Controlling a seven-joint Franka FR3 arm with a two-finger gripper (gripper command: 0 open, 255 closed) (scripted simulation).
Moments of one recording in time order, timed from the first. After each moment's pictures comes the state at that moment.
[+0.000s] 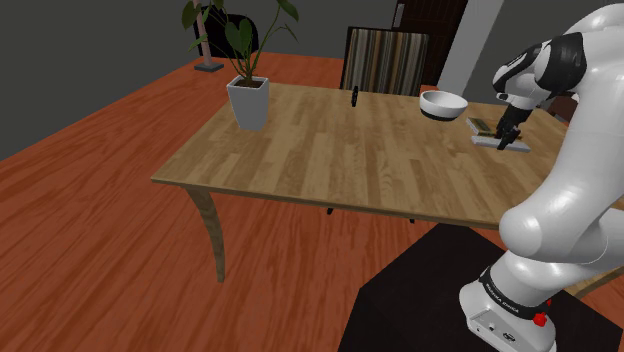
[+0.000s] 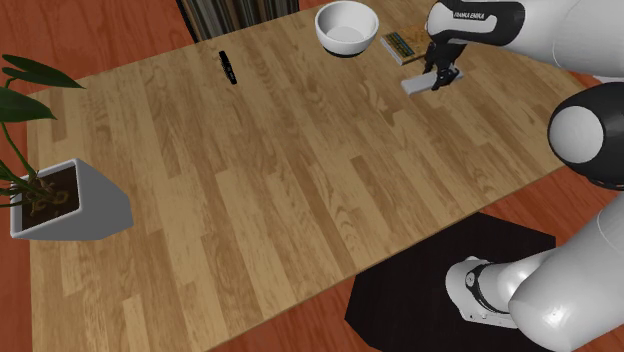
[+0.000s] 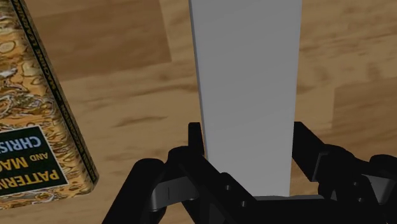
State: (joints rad) arm -0.66 0.40 -0.49 -1.79 0.21 2.11 -1.83
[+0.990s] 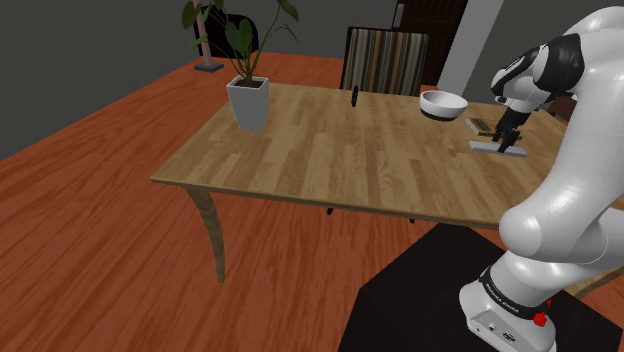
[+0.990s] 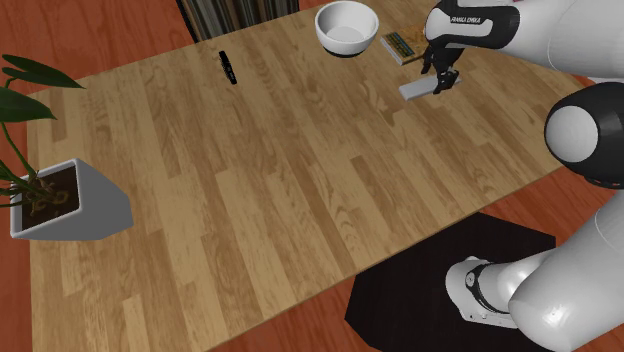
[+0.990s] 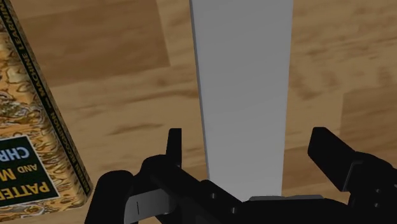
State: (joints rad) arm -0.66 0.41 -0.49 -1.80 0.22 2.14 -1.84
